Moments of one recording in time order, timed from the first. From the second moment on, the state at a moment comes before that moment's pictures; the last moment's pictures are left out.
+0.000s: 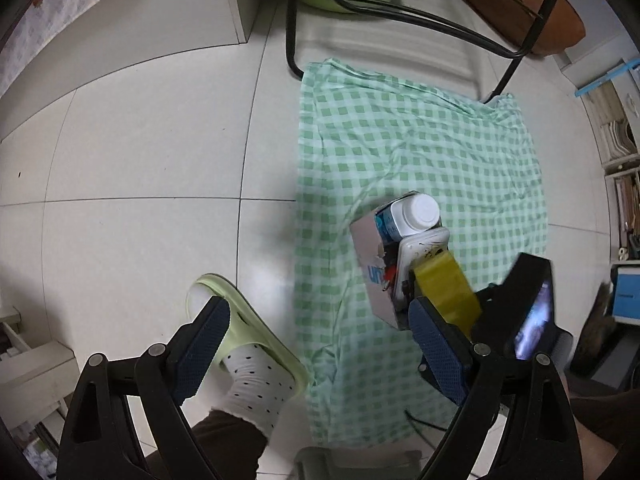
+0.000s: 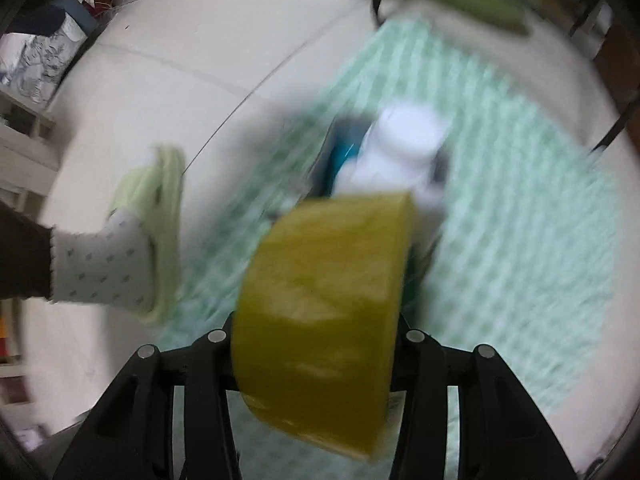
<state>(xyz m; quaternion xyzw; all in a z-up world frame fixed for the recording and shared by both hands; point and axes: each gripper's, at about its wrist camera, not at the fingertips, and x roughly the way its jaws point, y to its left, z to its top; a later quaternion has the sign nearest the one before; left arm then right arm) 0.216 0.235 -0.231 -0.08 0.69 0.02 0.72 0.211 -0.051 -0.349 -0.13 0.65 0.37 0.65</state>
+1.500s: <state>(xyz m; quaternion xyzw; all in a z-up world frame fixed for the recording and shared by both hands) 0.218 0.222 -0.245 -0.05 0.71 0.02 0.71 0.241 -0.045 -0.287 -0.09 0.58 0.36 0.73</state>
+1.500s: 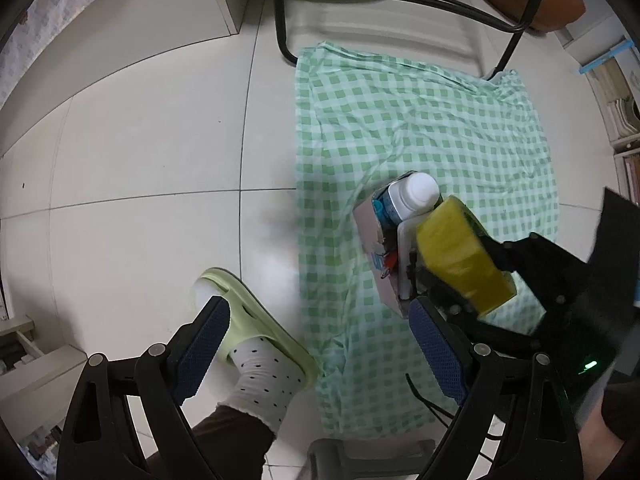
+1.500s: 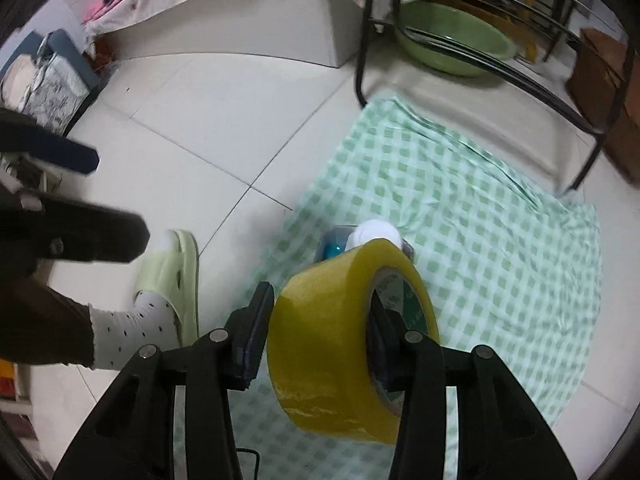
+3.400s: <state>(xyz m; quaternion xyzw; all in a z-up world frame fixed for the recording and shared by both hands) 0.226 0.214 -0.242 -0.07 0.71 0.01 0.70 0.017 0.010 -0.388 -0.24 0.68 0.49 0.49</state>
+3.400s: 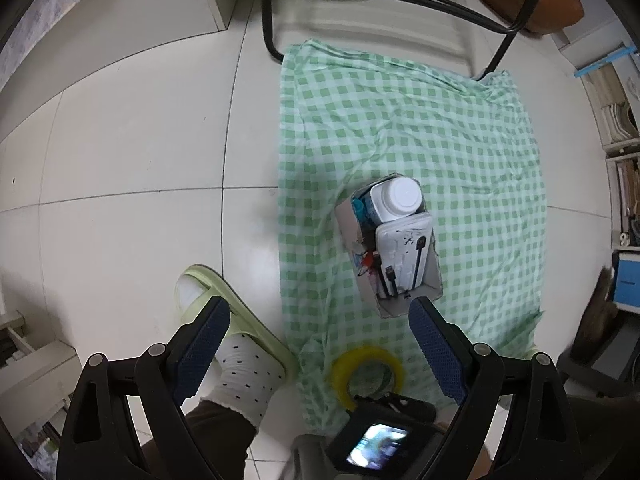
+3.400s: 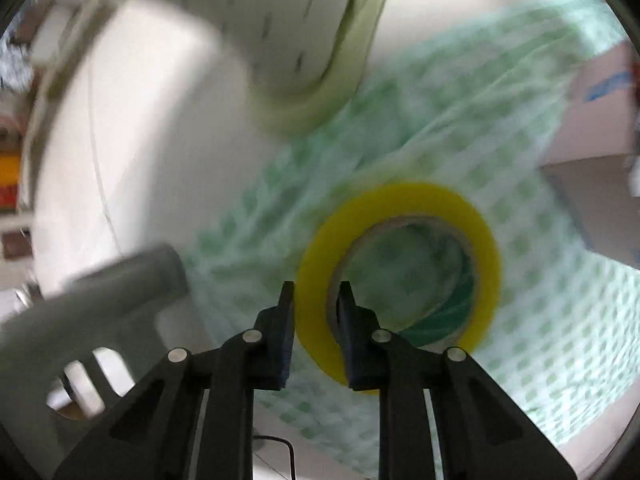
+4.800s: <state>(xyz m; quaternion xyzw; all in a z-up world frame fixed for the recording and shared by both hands) 0.232 0.216 -0.230 -0.27 0.67 -0.06 0.69 0.171 -0.083 -0.277 -0.14 0.58 0.33 0.74</state>
